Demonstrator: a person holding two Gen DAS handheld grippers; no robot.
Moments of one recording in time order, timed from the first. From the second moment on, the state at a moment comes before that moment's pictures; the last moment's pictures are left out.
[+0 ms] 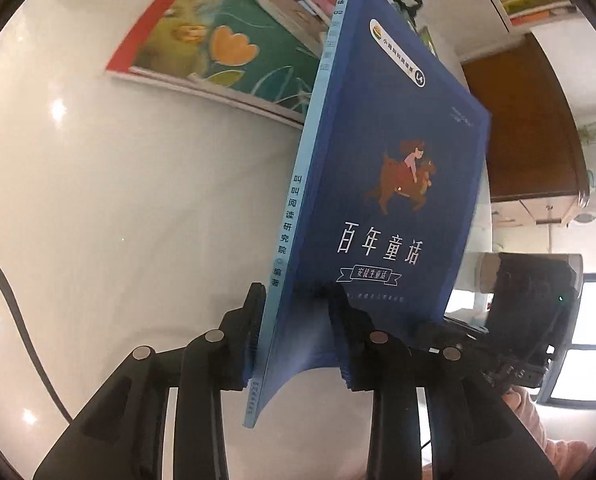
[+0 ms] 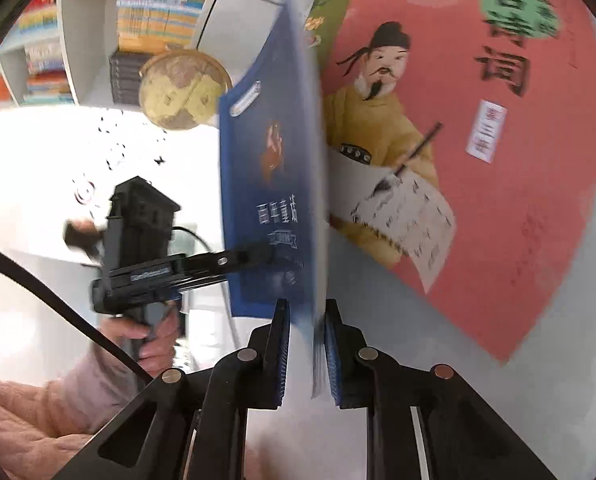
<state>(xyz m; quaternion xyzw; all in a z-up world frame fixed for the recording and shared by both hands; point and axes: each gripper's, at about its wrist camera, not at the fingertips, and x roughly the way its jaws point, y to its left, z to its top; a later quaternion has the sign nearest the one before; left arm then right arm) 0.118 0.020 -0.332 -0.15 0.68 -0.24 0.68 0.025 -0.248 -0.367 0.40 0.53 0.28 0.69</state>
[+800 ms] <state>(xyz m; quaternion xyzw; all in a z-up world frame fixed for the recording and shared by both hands) 0.135 0.239 -0.280 -0.18 0.57 -0.10 0.80 0.117 -0.010 -0.300 0.15 0.55 0.34 0.75</state>
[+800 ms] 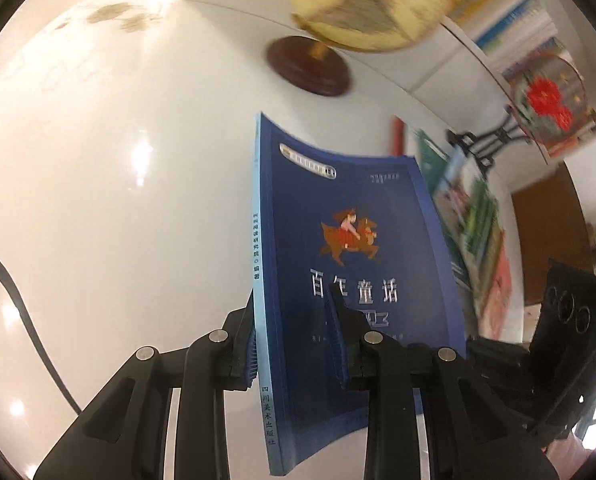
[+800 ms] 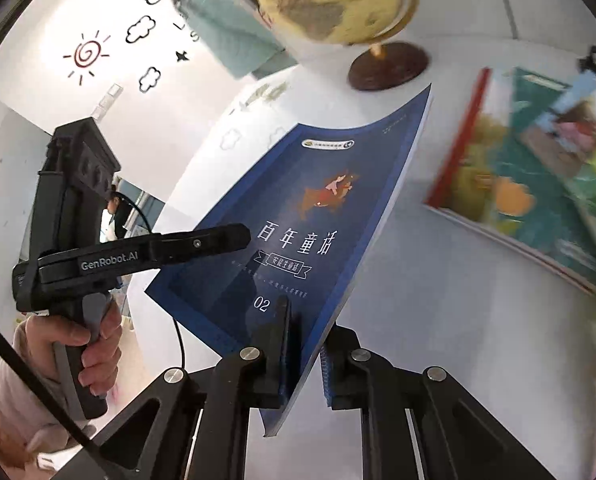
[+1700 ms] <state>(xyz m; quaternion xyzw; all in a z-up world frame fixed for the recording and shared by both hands) 0.162 0.279 -0.328 -0.13 0.61 -0.02 0.78 0.135 0.066 -0.346 0.10 0.65 0.26 0.71</state>
